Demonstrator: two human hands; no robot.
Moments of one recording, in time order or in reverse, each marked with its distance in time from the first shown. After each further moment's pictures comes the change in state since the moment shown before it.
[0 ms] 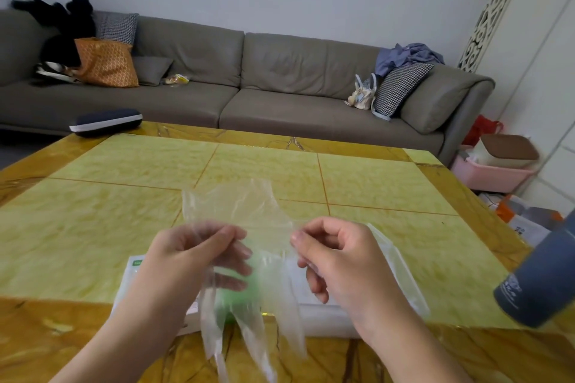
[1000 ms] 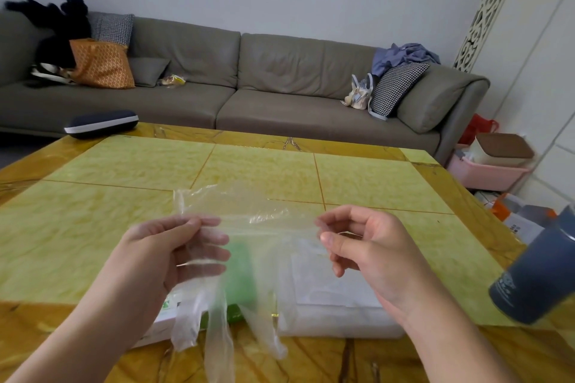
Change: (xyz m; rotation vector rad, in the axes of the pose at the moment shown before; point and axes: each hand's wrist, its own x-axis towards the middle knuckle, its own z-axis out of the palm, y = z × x) left_hand 0.010 0.010 -0.021 -0.098 0.011 -0.087; right_hand 0.010 -0.001 -0.041 0.072 0.025 -0.010
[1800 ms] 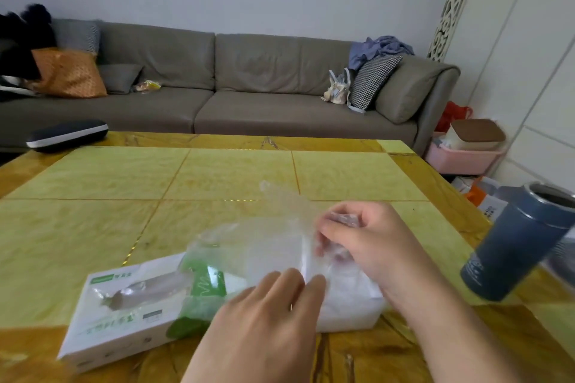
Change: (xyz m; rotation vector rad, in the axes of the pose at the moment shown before) left_hand -0.056 -0.055 0.105 1.390 -0.278 1.082; right_hand -0.006 -0.014 -0.033 -0.187 0.068 0.056
